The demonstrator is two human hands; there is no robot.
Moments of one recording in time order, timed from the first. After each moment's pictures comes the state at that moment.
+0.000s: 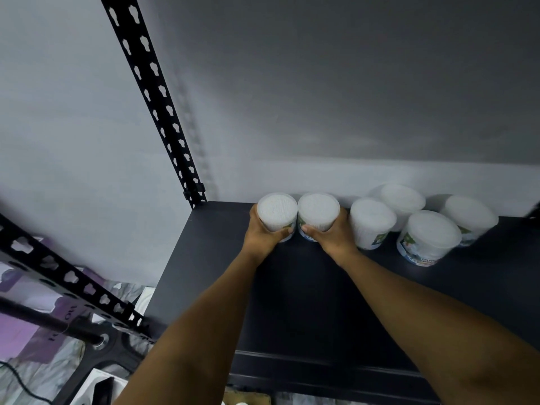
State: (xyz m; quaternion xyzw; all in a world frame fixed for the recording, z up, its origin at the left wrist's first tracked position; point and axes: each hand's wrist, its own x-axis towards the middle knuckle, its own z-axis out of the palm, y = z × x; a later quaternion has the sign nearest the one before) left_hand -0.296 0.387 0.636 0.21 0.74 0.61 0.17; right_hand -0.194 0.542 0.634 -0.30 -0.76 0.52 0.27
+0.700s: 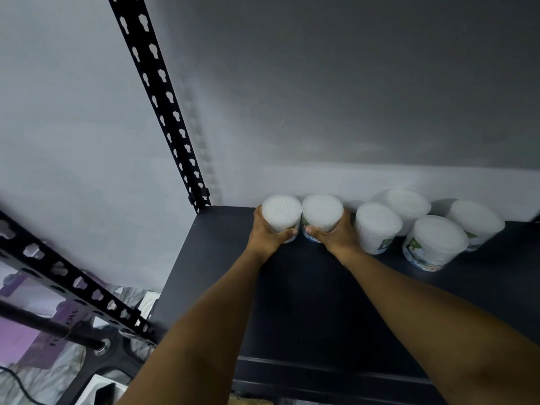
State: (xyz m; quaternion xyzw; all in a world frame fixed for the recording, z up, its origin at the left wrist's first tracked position) left_hand -0.312 0.389 0.637 0.22 0.77 0.57 0.19; right_hand -0.204 0.544 0.636 -0.33 -0.76 0.51 0.23
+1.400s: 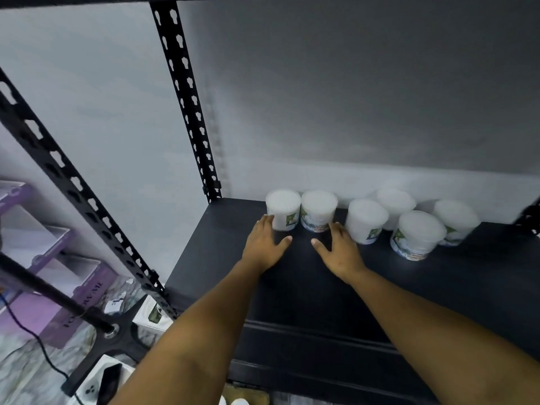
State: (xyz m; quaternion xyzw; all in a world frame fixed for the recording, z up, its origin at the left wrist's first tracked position) left_hand -0.240 0.341 0.662 0.31 0.89 0.33 0.07; right_hand -0.124 0.506 0.647 -0.26 -0.91 0.28 0.13
